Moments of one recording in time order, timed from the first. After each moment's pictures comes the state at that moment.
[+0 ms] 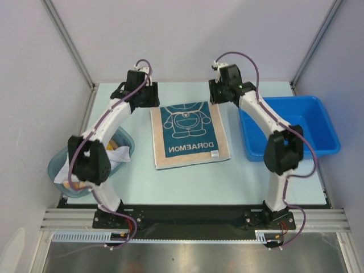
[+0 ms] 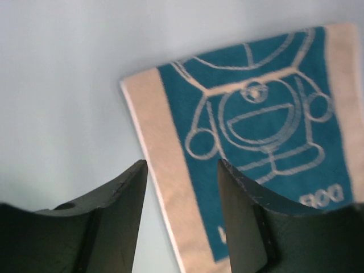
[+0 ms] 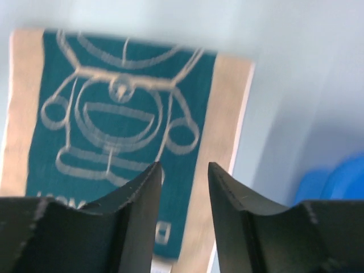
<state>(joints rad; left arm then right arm) -0.29 1.69 1.53 -0.53 0.01 -0.23 0.41 1.87 1.73 -0.56 -0.02 0.11</state>
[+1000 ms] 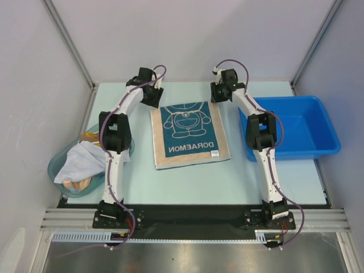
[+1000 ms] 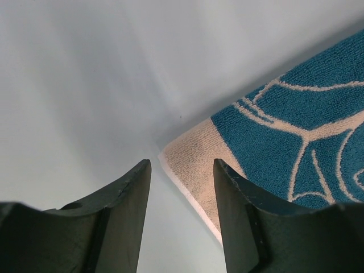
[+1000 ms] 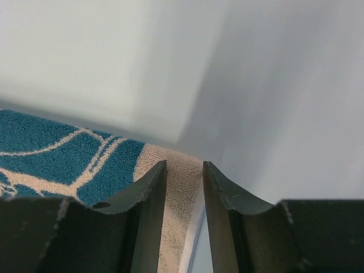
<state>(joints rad) -0.19 2.40 2.16 -0.75 0.07 0.18 0.25 2.58 2.33 -0.52 -0.18 0.02</state>
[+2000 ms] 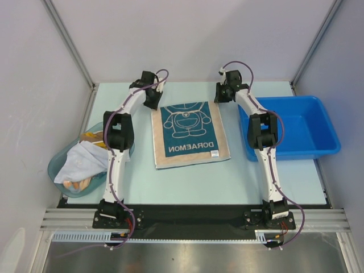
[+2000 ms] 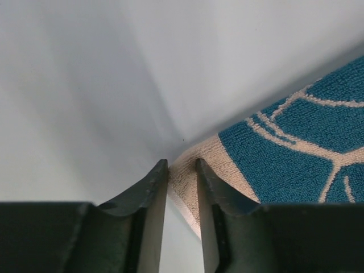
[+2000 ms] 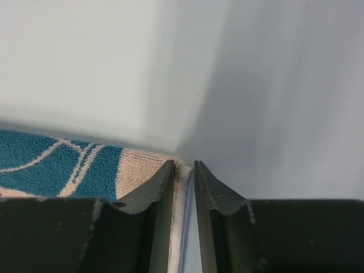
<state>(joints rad) -0.19 2.50 2.22 -0.74 0.05 0.22 0.21 2.63 2.35 -0.51 -0.21 0.12</state>
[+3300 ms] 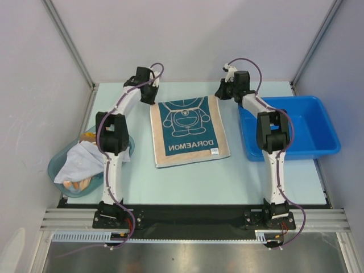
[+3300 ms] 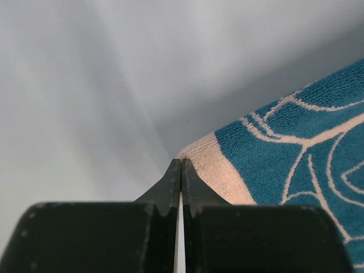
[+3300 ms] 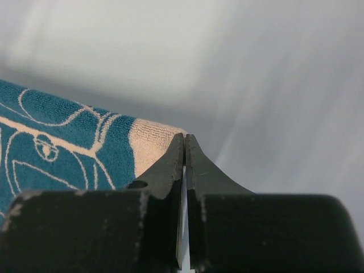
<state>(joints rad) -0.18 2.36 2.09 -0.67 0.06 0.16 0.18 2.40 1.94 -0.06 -0.38 0.11</state>
